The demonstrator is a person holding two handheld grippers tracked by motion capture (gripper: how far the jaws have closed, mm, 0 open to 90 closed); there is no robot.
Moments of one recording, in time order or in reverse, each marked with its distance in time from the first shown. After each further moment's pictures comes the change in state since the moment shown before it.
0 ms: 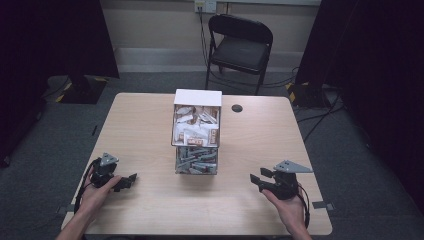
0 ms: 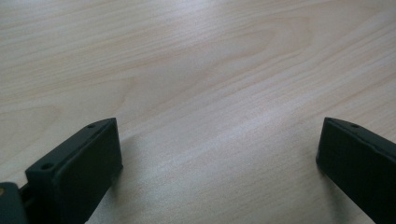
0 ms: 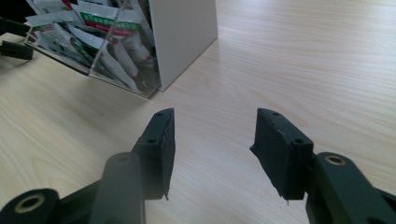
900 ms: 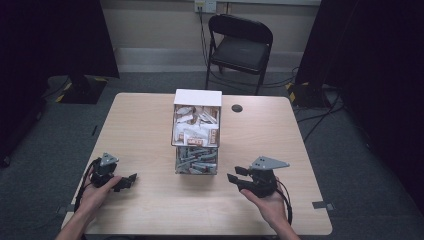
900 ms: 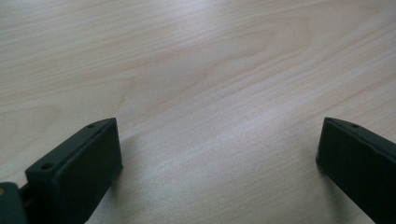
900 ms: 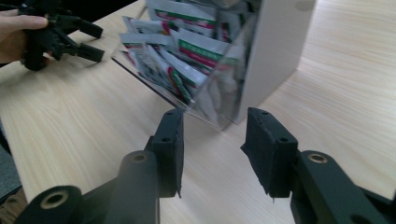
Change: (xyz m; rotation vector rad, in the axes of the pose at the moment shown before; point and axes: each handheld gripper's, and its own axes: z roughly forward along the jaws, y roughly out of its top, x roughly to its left) left arm 0.000 0.000 0.000 0.000 0.000 0.000; right arm 0.051 0.029 0.022 -0.002 0.167 -0.117
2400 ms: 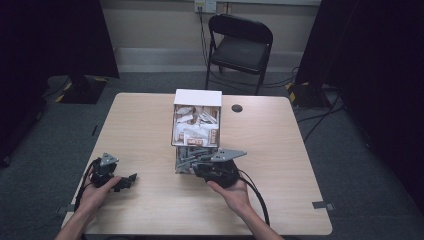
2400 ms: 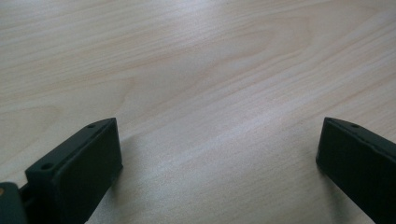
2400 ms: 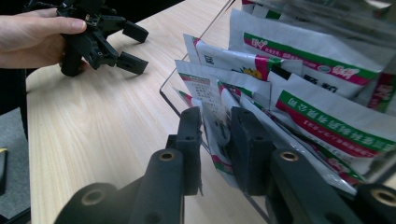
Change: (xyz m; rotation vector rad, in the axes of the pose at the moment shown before) left arm 0.000 0.000 0.000 0.000 0.000 0.001; right arm 0.034 0.027 0.088 0.022 0.174 -0.058
